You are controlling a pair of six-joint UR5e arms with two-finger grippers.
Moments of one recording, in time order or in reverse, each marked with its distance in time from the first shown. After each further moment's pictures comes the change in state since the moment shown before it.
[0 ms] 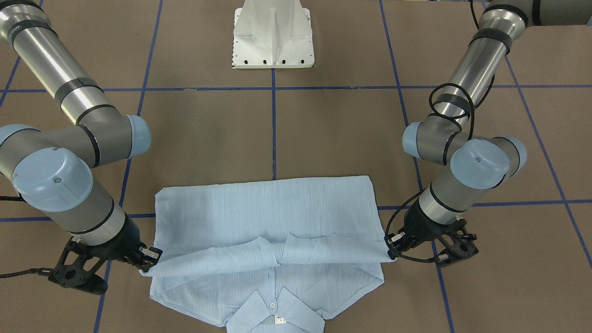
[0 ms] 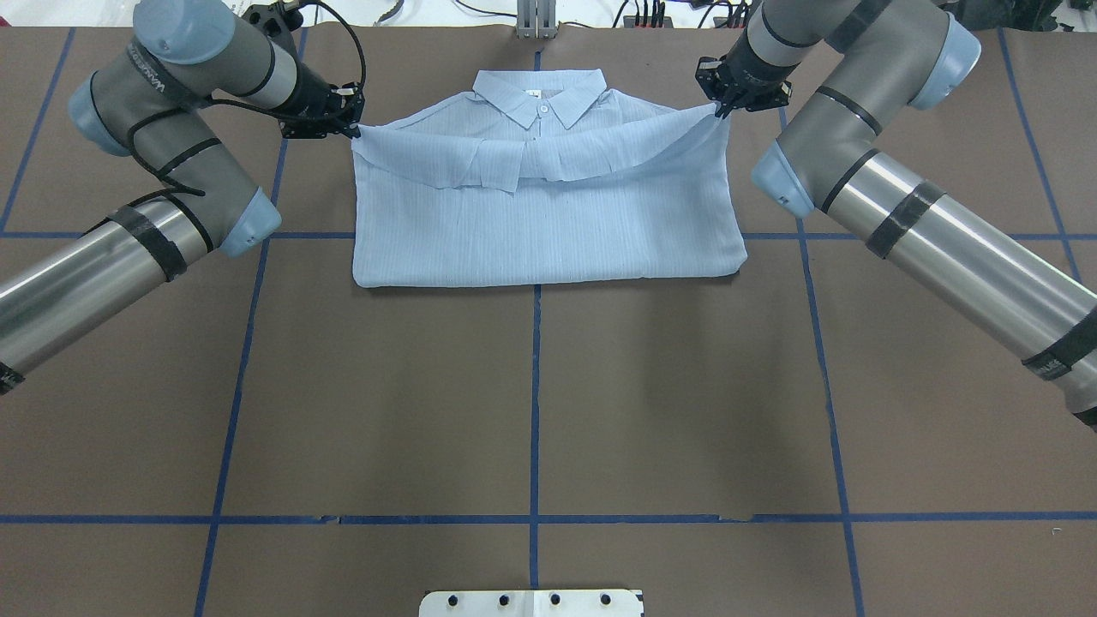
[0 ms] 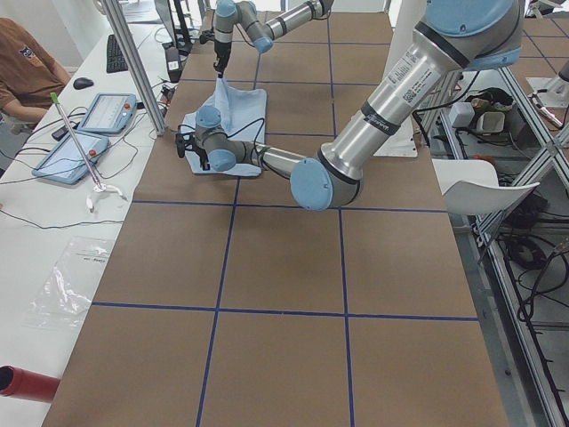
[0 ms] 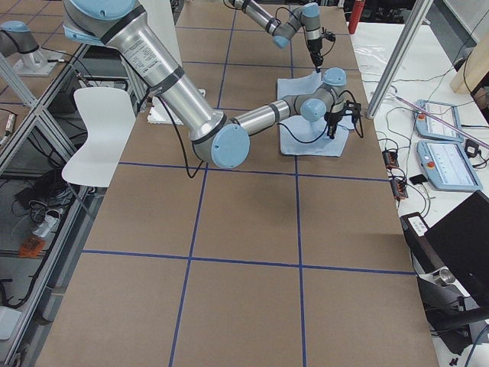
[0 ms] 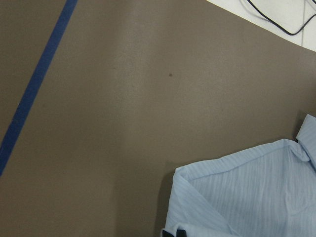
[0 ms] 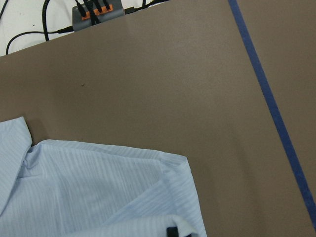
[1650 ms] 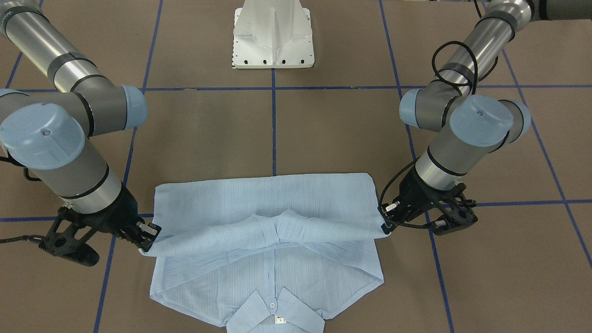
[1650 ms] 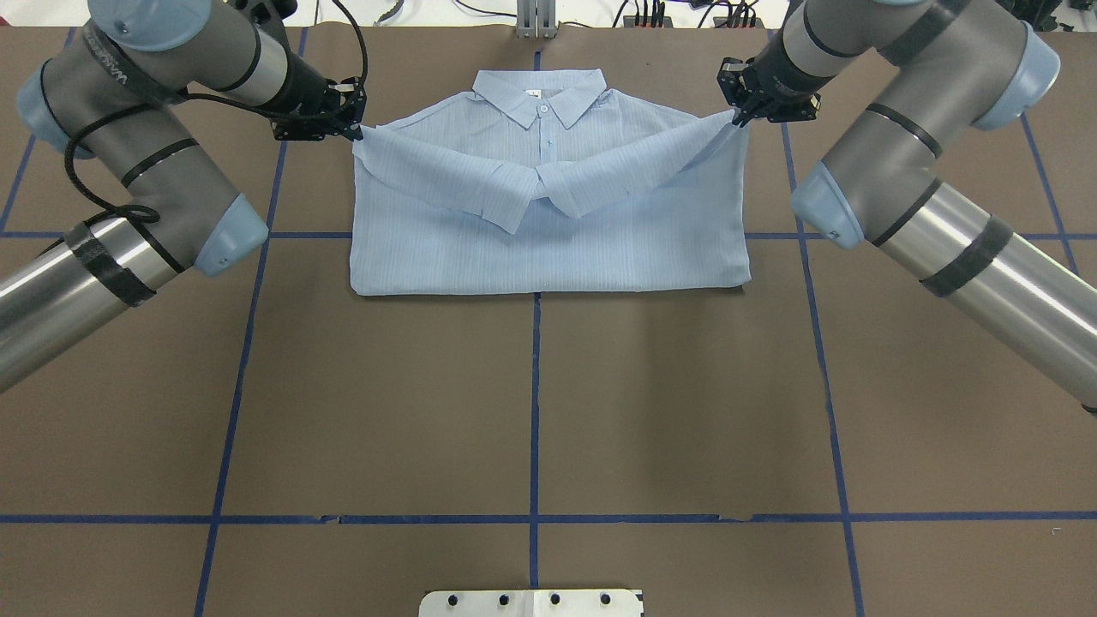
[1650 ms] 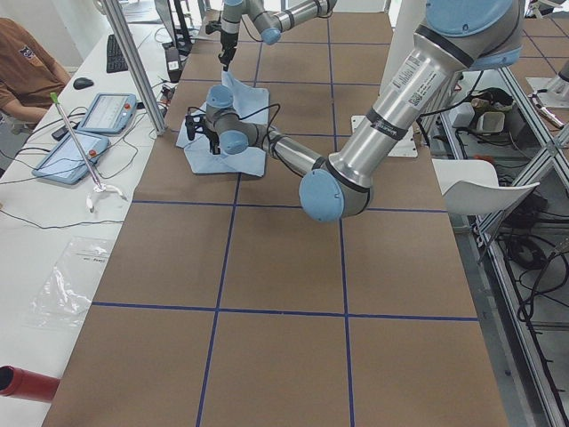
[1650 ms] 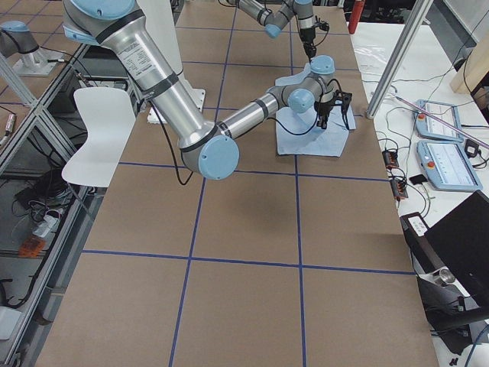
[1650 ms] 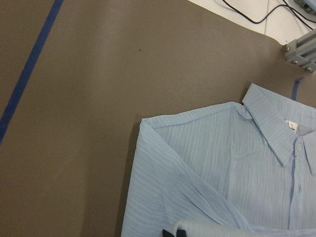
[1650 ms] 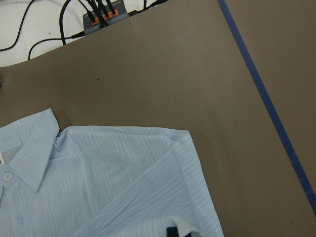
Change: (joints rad) left arm 0.004 0.078 -0.266 0.174 -0.009 -0.003; right arm 0.008 -0.044 0.172 -0.118 0.006 0.080
